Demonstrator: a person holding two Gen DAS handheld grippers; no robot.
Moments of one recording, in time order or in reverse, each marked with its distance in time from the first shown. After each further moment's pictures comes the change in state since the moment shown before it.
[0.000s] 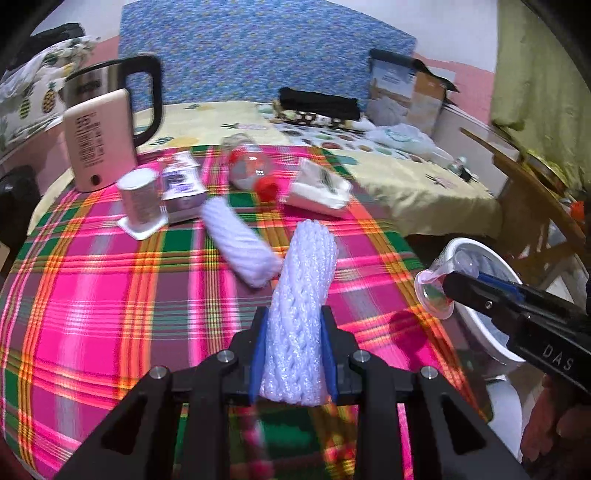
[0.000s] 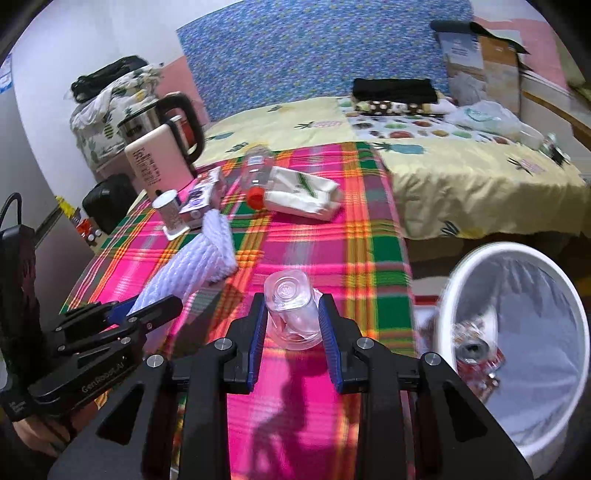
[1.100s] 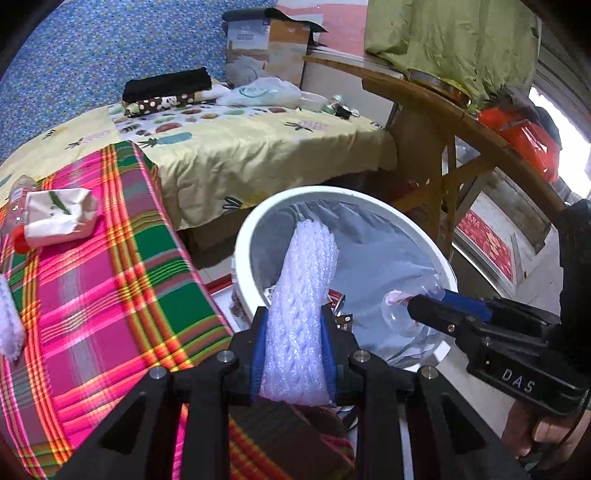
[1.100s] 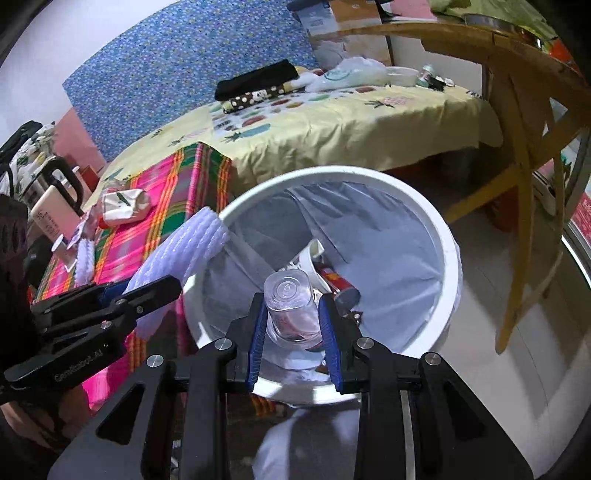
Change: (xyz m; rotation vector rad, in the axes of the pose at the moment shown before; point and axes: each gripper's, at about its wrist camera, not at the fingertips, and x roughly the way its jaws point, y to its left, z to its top) left arm 0.064 -0.189 0.006 0.307 0.131 -0.335; right arm -0.053 -0.142 -0.061 0.304 0.006 -0.251
